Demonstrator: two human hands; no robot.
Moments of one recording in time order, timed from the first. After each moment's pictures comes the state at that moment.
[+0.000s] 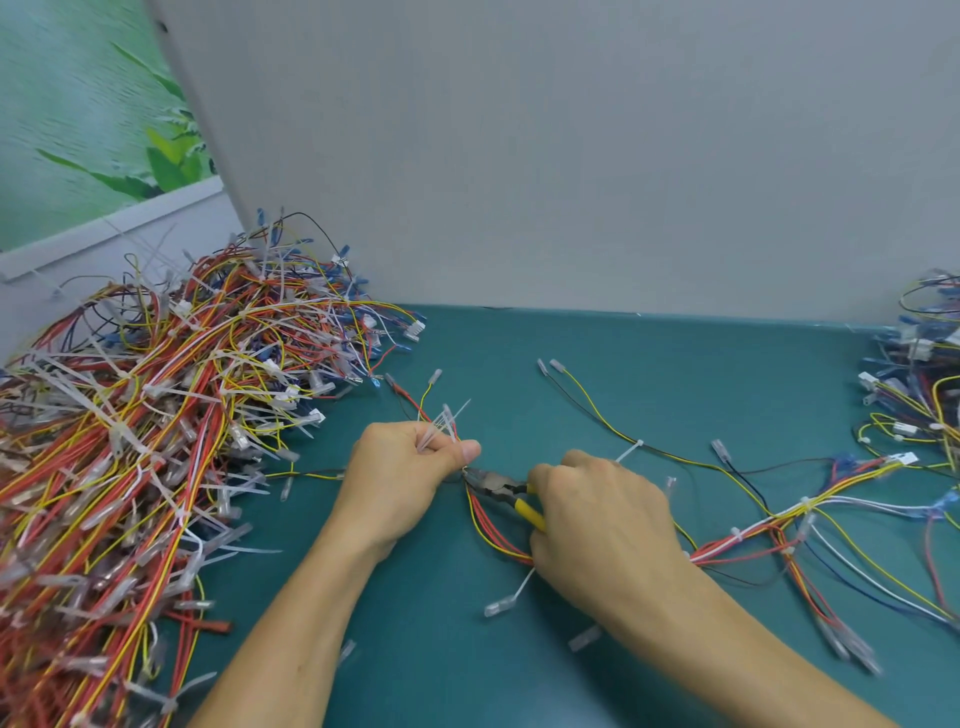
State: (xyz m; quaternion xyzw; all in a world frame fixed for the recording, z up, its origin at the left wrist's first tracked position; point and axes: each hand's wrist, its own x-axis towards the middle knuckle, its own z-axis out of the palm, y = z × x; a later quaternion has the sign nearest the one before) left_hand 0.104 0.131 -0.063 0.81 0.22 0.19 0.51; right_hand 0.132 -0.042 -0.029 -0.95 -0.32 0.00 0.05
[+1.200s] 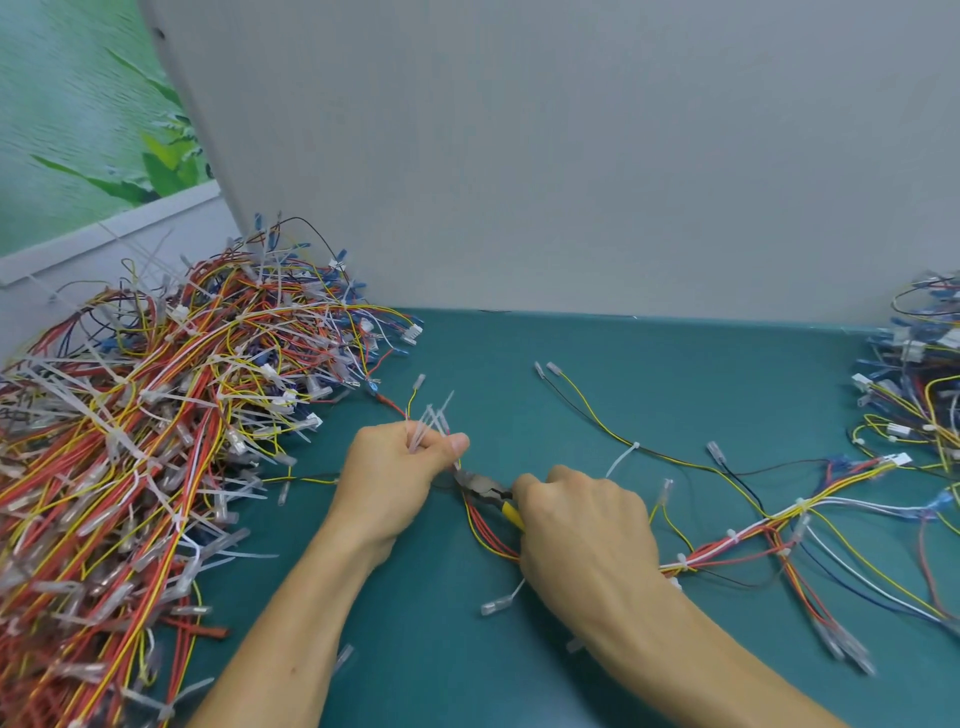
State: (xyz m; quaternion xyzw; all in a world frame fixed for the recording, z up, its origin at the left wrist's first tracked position) left_hand 0.104 0.132 -0.061 0.77 0.23 0.19 0.56; right_hand 0.130 -0.036 -0.041 -0.94 -0.34 -0.02 0.01
